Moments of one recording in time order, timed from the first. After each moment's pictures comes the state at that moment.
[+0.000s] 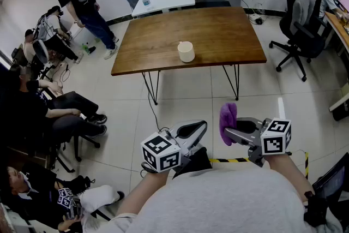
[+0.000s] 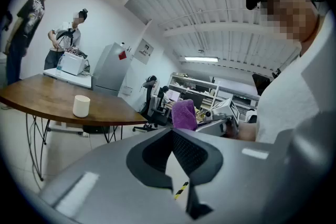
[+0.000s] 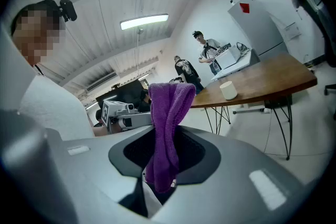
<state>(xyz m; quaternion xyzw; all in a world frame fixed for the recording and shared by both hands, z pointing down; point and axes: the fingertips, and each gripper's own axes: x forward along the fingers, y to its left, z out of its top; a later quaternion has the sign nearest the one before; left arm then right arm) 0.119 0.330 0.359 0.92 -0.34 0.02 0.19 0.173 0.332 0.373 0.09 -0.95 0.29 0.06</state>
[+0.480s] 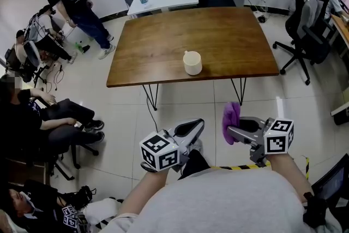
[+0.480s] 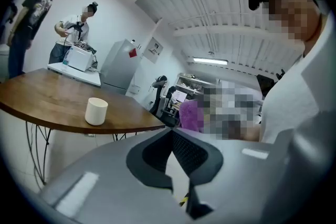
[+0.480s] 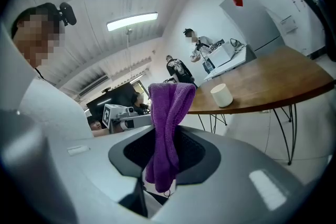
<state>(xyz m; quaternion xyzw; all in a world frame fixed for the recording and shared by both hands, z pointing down) 0.041 0.194 0.382 0.91 -0.35 0.01 0.22 0.115 0.199 0.389 0.11 -0.94 0.32 0.07</state>
